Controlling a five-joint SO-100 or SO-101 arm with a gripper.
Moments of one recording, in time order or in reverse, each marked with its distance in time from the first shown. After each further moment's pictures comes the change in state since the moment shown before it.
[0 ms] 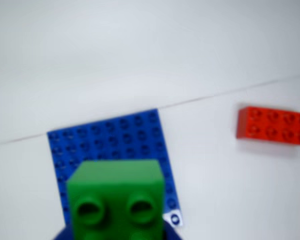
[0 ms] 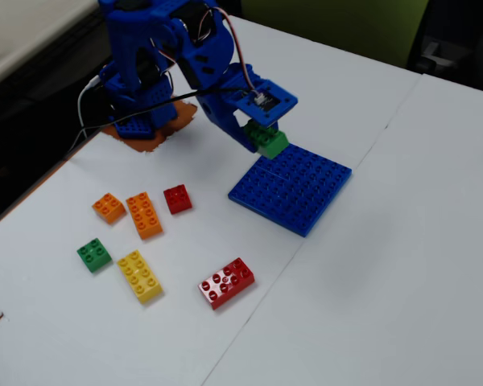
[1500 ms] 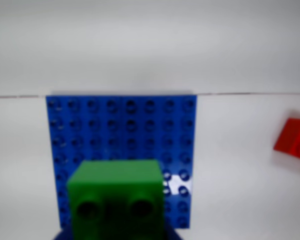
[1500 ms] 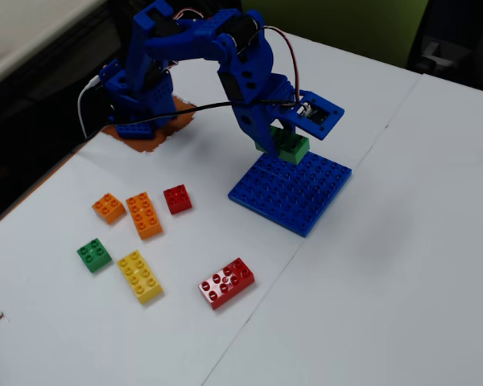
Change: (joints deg) arm -3.5 -26.1 -31.0 17.4 -7.1
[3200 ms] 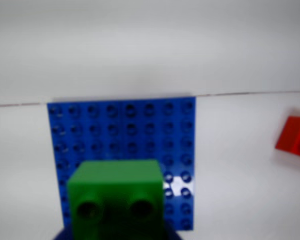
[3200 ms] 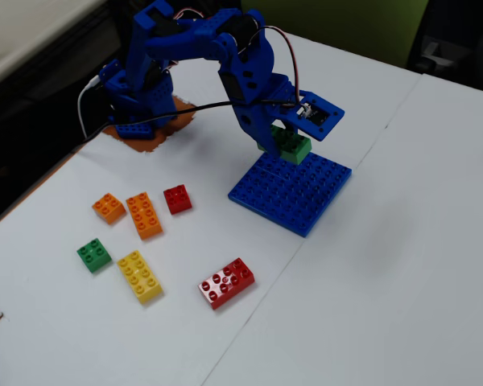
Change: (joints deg) arm -0.3 0.0 0.0 -0.7 1.9
